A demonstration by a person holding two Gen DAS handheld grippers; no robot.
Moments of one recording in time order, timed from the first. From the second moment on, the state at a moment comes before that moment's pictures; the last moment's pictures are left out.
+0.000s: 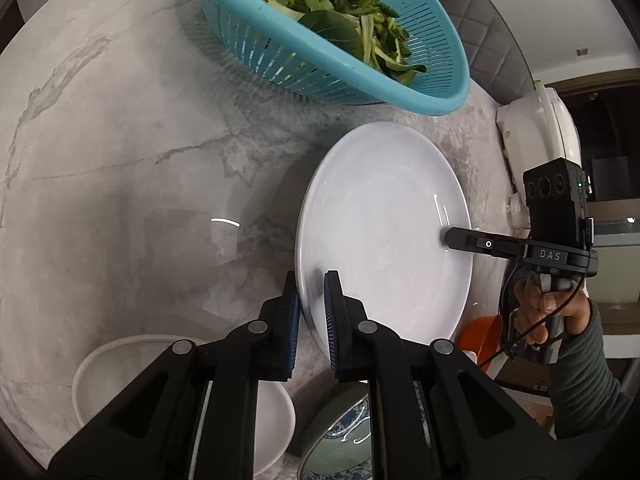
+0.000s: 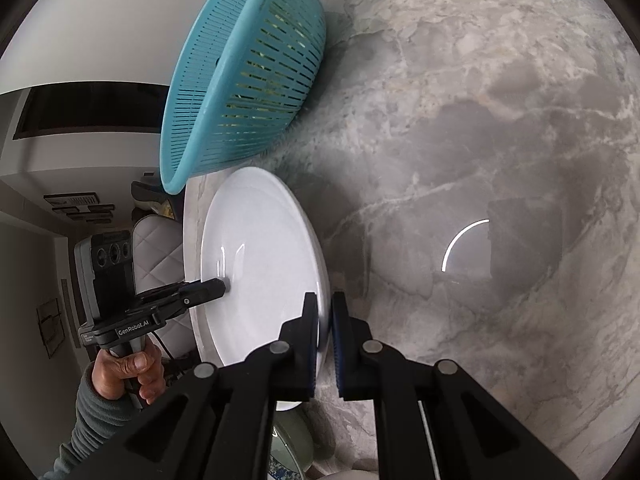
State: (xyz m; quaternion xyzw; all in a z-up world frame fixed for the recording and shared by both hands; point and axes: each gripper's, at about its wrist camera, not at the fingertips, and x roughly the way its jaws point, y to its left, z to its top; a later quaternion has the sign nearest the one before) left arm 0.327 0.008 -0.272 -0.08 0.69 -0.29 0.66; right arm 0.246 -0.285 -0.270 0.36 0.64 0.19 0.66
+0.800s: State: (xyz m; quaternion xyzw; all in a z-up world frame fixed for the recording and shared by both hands) left arm 0.145 0.071 -0.132 -0.10 0.63 -0.31 0.71; right arm 0.124 -0.245 -0.158 0.32 0.59 0.25 0.70
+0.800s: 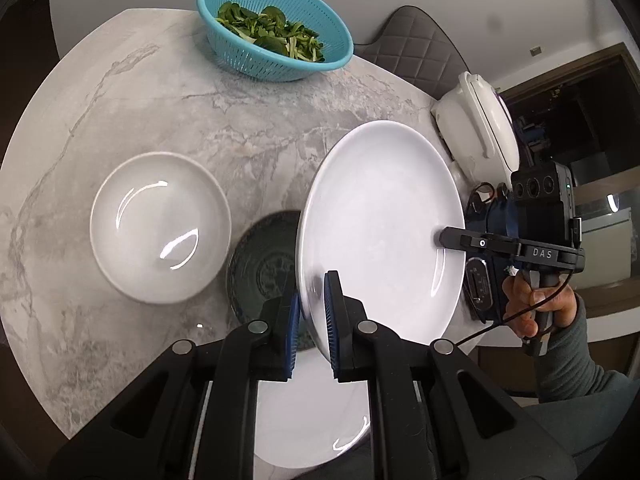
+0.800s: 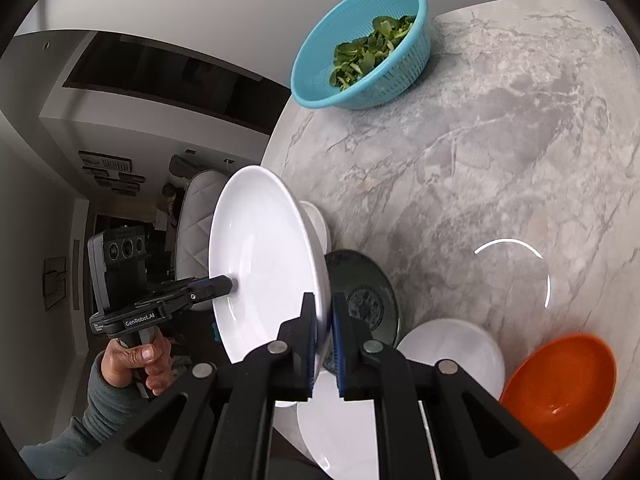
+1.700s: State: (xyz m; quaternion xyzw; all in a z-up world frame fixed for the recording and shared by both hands) left arm -0.095 0.135 -0.227 -0.14 0.67 -0.26 0.68; right arm -0.075 -0.202 -0.230 0.31 0.67 0.20 0.65
